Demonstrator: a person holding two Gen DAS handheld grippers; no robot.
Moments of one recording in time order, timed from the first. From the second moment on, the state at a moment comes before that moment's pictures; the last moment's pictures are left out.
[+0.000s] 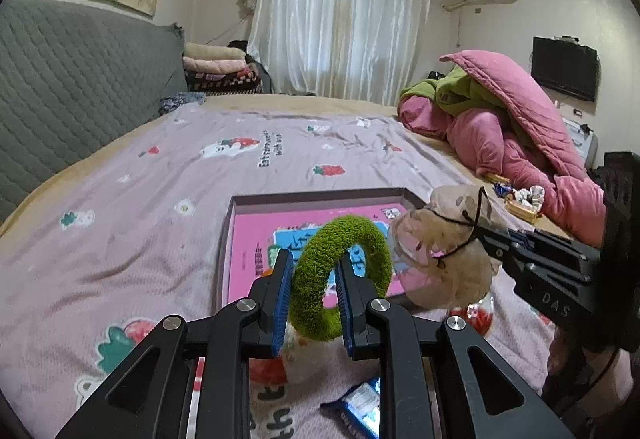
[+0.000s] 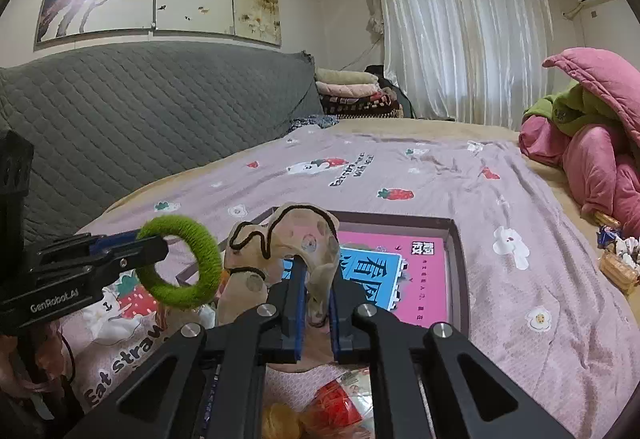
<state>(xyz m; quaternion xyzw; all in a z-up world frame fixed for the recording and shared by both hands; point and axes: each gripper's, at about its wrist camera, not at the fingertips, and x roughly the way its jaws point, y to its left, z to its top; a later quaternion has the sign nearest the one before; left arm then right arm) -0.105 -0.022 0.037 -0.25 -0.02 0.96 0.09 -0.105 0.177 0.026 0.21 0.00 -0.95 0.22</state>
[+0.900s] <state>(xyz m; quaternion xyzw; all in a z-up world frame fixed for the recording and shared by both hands) -0.146 -0.014 0.063 -0.22 -0.03 0.97 0.11 -0.117 0.198 0.050 0.17 -0.03 -0.97 0.19</state>
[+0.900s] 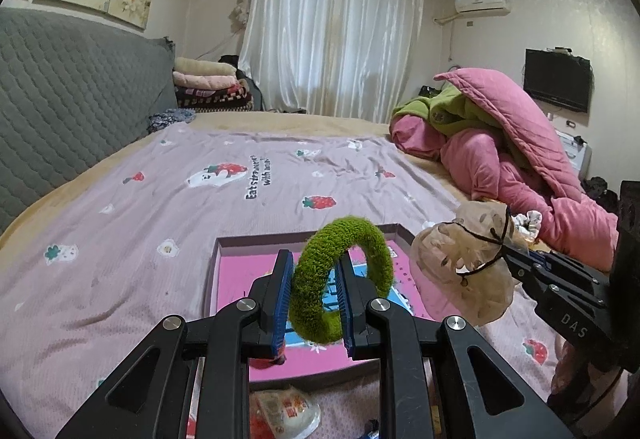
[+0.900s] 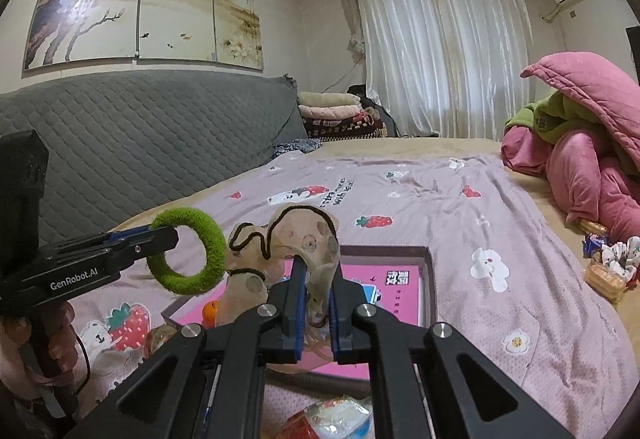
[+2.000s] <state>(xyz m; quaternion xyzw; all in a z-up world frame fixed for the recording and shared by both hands) -0.202 0.007 0.019 -0.29 -0.04 0.95 0.14 -0.177 0.207 0.015 0.25 -0.03 -0.95 0.17</state>
